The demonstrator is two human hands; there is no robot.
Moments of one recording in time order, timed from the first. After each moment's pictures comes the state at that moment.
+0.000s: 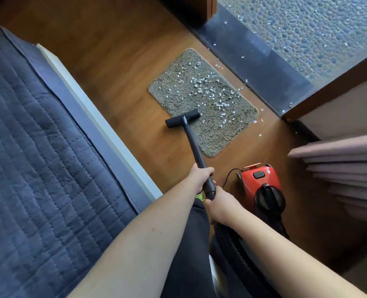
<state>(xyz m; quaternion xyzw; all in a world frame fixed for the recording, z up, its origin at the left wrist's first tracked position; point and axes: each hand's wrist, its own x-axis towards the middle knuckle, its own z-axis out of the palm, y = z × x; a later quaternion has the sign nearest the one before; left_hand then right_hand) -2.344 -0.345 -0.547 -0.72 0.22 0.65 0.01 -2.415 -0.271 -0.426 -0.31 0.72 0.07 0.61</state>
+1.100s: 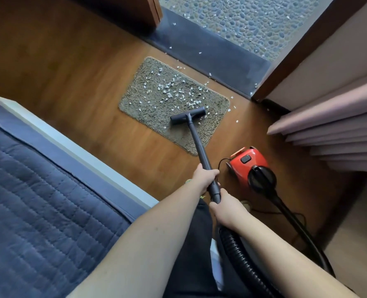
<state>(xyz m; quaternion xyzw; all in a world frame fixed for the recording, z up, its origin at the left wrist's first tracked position) -2.390 -0.345 -0.508 -0.67 0.33 0.66 0.12 -2.430 -0.256 -0.396 -0.18 0.77 -0.03 0.62</state>
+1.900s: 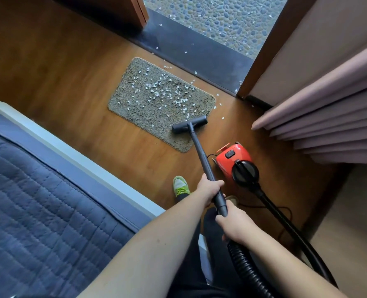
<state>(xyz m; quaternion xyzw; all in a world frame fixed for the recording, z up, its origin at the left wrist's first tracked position) -2.433 -0.243 -0.505 -0.66 0.30 0.68 0.14 -2.481 -0.155 -0.381 -0.16 0.75 -0.02 0.64</state>
